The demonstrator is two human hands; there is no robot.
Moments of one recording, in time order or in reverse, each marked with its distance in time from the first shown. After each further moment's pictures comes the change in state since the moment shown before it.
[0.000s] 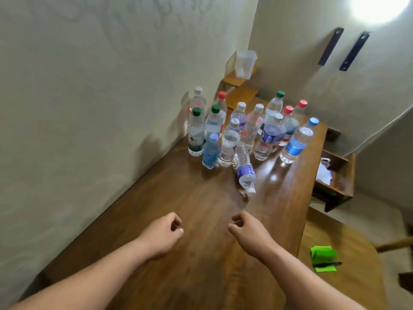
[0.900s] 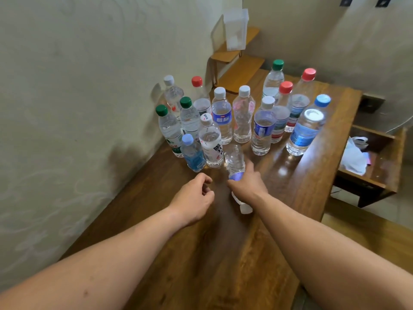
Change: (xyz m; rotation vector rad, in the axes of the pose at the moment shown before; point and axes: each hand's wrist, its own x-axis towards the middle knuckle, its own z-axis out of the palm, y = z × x) left_hand 0.132 0.163 0.026 -0.017 0.143 0.055; right_hand 0.195 0.010 -0.075 0.091 0.021 0.047
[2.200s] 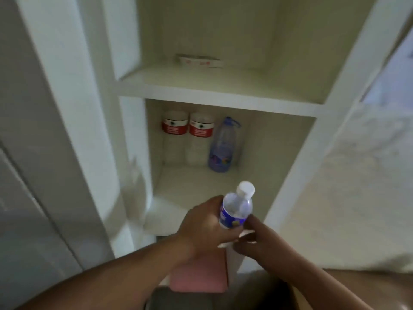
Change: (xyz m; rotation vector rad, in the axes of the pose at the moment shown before) left_hand -0.592 -0.468 -0.271 -0.311 0.966 -0.169; right_hand -0.574 -0.320 0.427 -0.347 -0.819 -0.977
